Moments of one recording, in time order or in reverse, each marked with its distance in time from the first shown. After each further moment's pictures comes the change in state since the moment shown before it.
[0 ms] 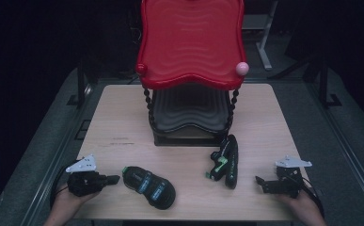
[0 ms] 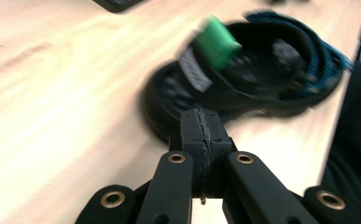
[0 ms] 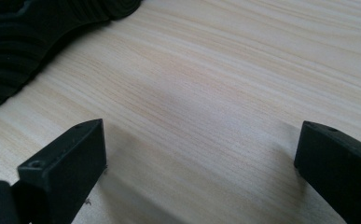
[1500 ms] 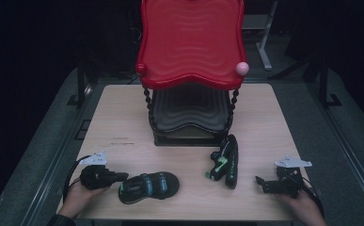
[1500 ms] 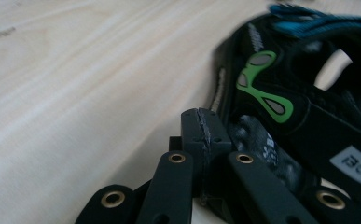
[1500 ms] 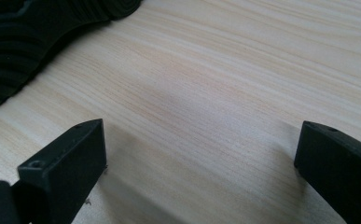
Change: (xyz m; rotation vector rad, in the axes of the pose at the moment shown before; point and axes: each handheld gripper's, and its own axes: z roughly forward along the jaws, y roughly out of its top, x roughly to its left) left arm 0.012 -0.005 0.034 0.027 -0.084 -0.037; right arm 0.000 0.000 0.000 0.000 0.000 0.000
